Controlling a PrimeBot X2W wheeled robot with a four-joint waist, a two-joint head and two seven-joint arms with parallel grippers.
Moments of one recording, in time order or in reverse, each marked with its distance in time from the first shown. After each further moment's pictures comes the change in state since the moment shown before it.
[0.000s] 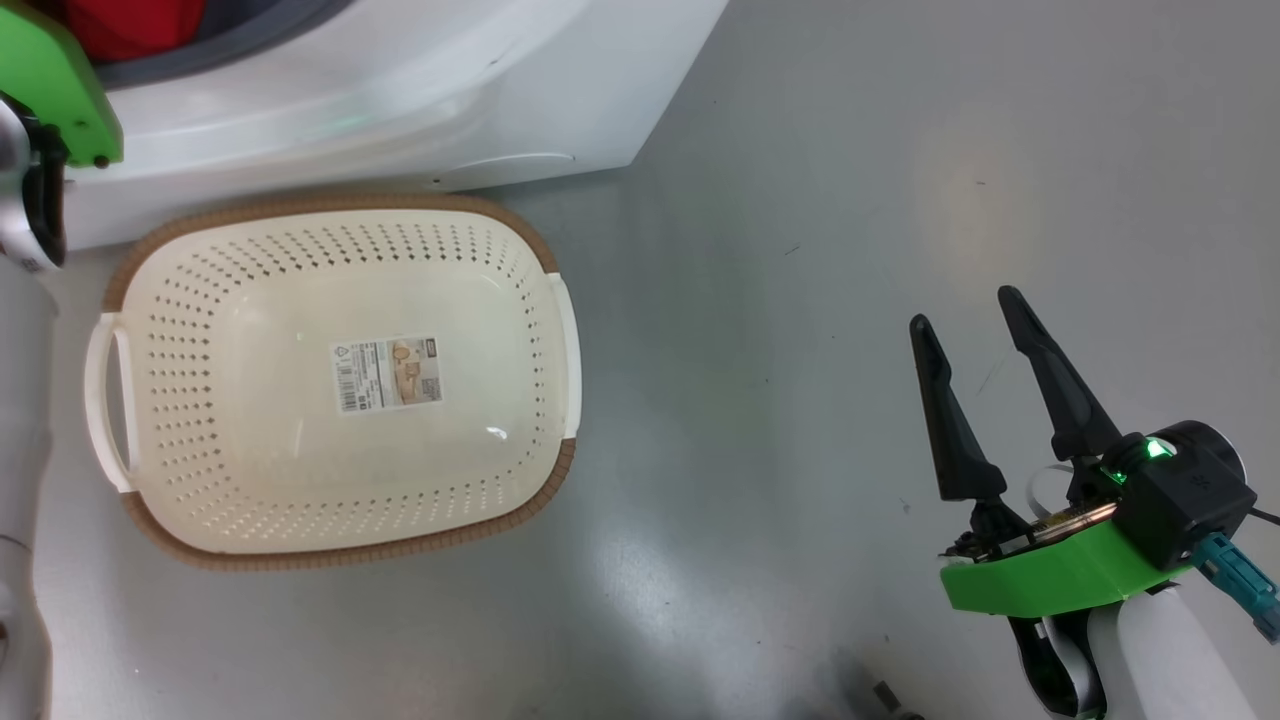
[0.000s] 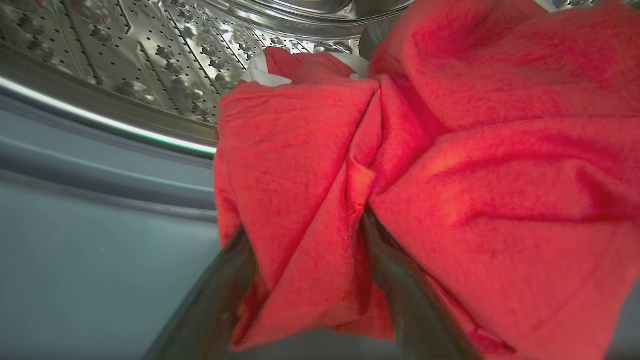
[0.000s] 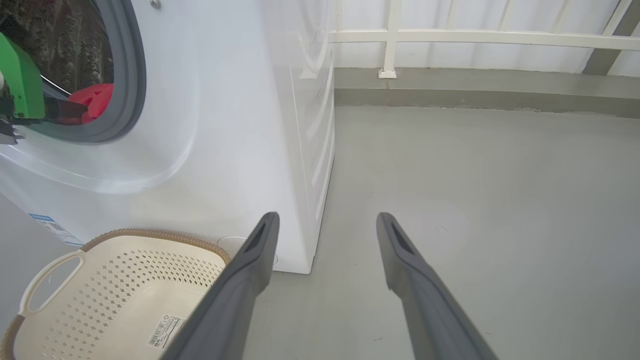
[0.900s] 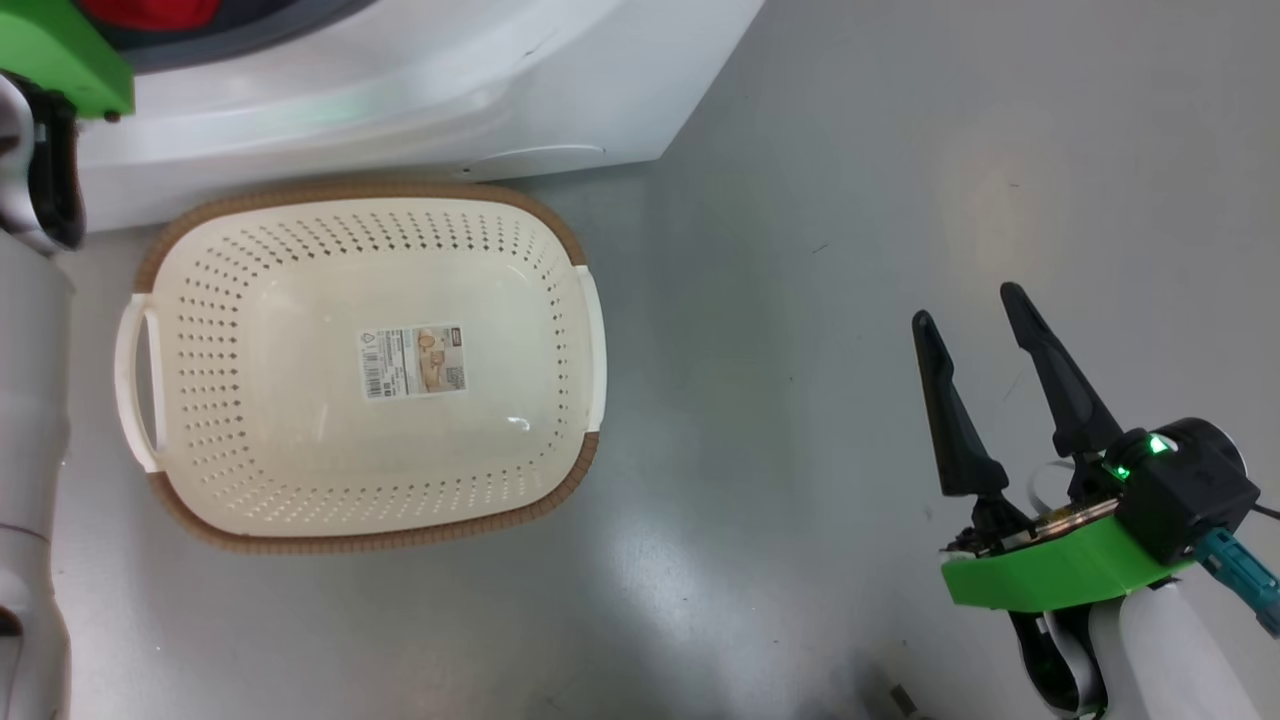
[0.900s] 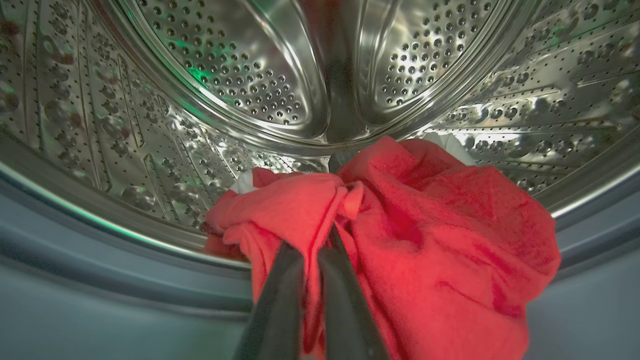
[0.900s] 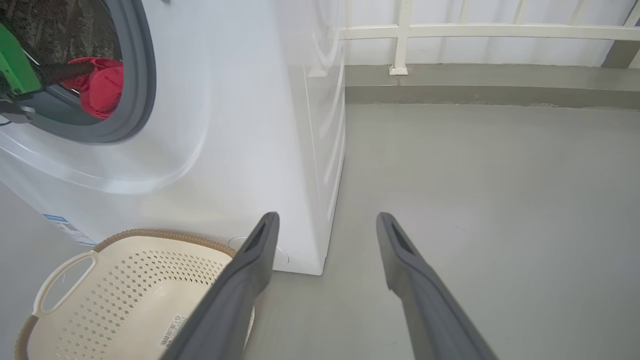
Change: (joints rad) left arm 0.000 -0.022 0.022 -0.050 -0.073 -0.097 -0.307; right arm -0.003 0.000 -0.002 0.003 0.007 0.000 0.000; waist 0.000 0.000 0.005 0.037
